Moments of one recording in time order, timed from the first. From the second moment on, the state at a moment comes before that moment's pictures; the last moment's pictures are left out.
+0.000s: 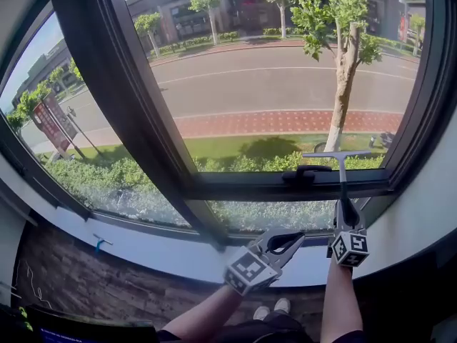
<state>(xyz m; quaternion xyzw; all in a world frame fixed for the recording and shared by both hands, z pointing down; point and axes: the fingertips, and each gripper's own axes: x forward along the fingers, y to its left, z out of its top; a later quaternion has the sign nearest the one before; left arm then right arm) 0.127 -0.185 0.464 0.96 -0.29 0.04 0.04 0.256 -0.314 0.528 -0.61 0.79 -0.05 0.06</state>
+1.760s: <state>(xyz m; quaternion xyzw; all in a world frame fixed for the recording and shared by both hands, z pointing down) 0.146 -0.207 0.451 0.96 -0.29 0.02 0.03 0.276 -0.307 0.534 -0.60 0.79 -0.06 0.05</state>
